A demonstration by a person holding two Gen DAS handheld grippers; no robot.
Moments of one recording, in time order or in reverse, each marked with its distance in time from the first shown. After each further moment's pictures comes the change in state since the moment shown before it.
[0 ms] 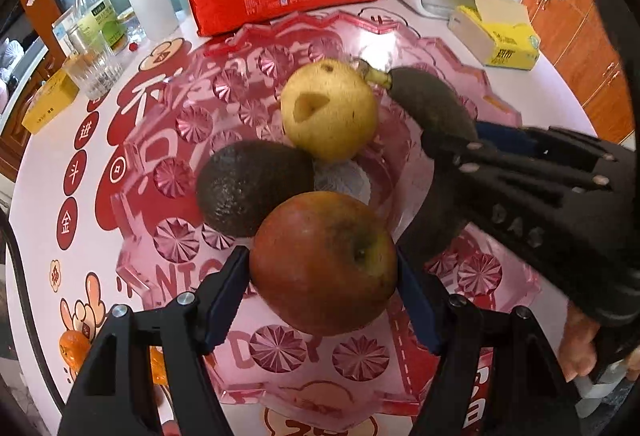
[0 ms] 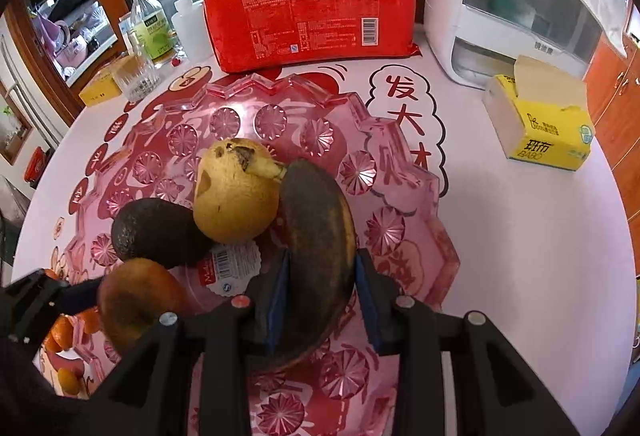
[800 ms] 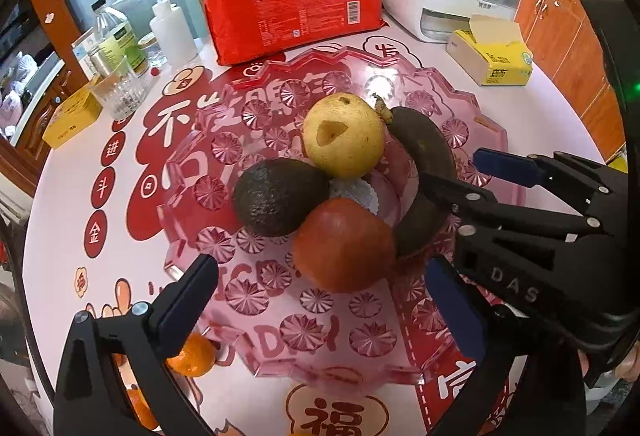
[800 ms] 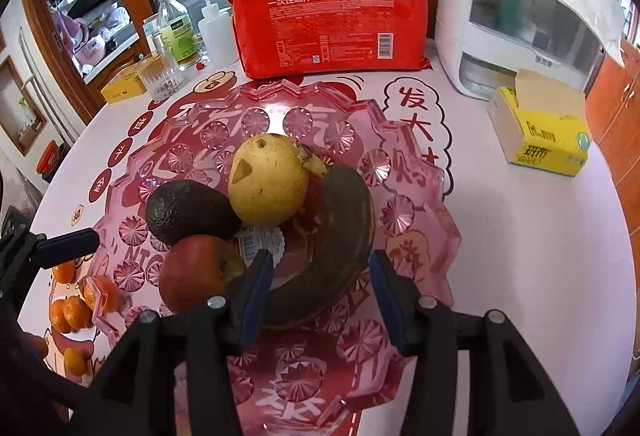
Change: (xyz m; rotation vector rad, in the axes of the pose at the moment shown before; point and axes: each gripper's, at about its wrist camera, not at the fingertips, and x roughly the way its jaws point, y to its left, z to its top) left arm -0.038 0.008 -0.009 0.012 -0.100 0.039; right arm -0.023 0.009 -0.015 -0.029 -0.043 0.032
